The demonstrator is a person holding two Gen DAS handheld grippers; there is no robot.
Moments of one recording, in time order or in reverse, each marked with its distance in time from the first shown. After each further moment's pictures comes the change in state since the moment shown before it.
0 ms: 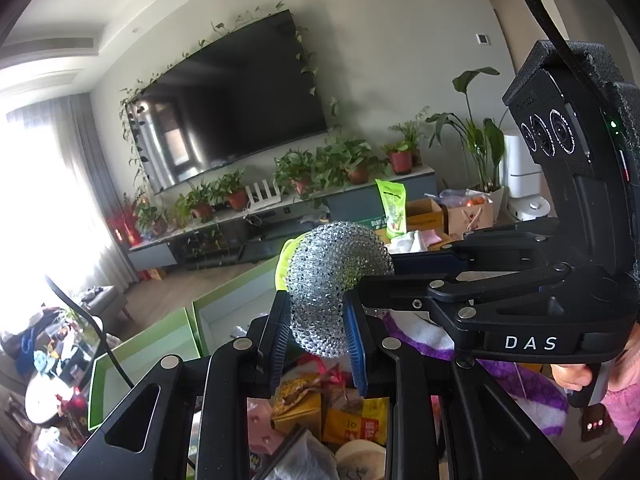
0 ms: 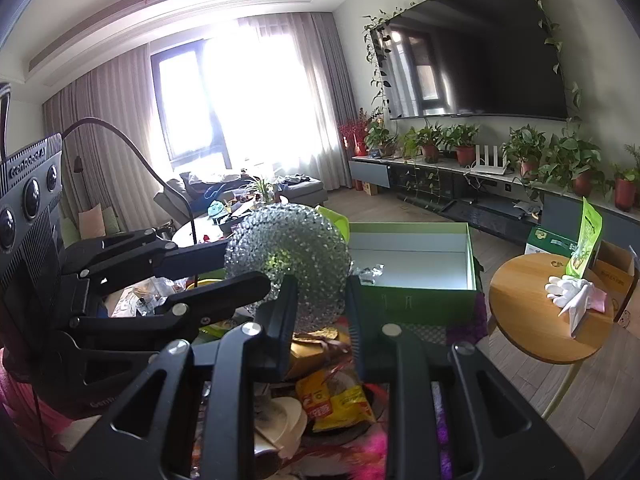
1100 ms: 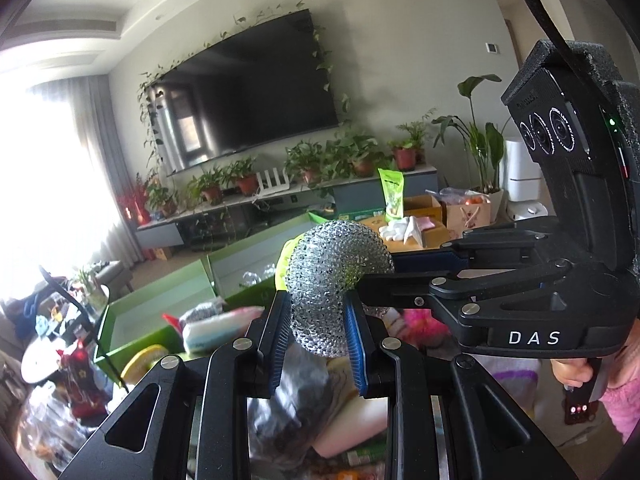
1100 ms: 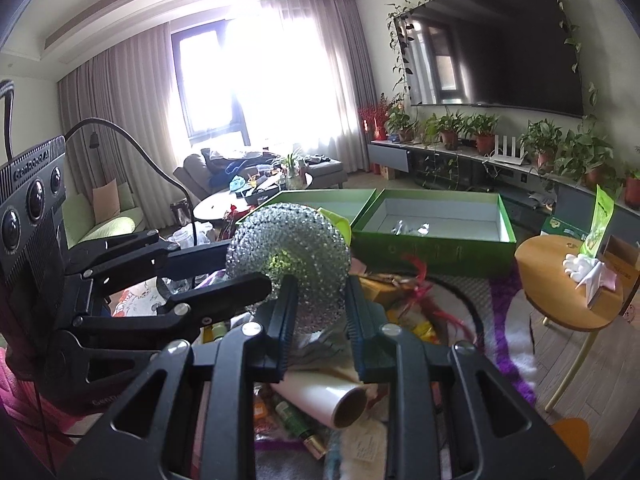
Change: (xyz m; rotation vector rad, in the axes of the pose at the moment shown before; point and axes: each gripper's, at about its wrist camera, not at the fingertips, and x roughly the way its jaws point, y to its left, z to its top) left arm -0.070 -0.002 -0.056 -0.067 0.004 0.015; right arm -0.017 0.058 -0.040 -0.043 0.054 0.039
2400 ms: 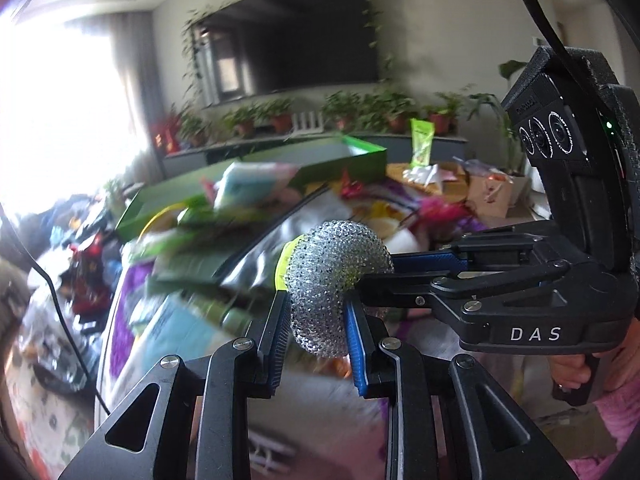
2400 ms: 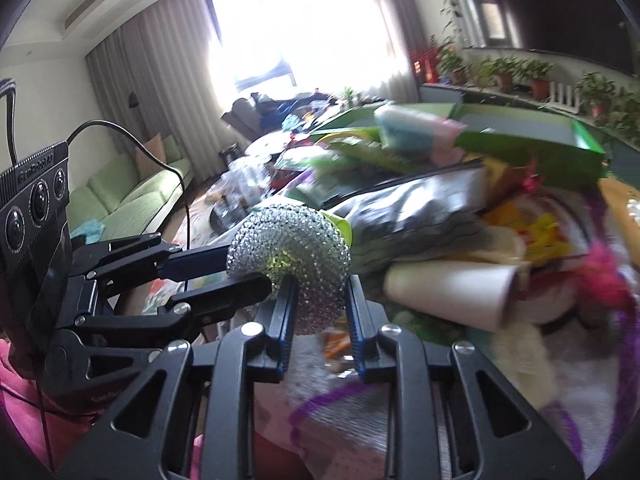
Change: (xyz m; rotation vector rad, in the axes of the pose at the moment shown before) left arm -0.054 -0.001 -0.105 -0.163 0.159 0.075; right arm 0.029 0.061 -0.087 0.020 0.188 0.170
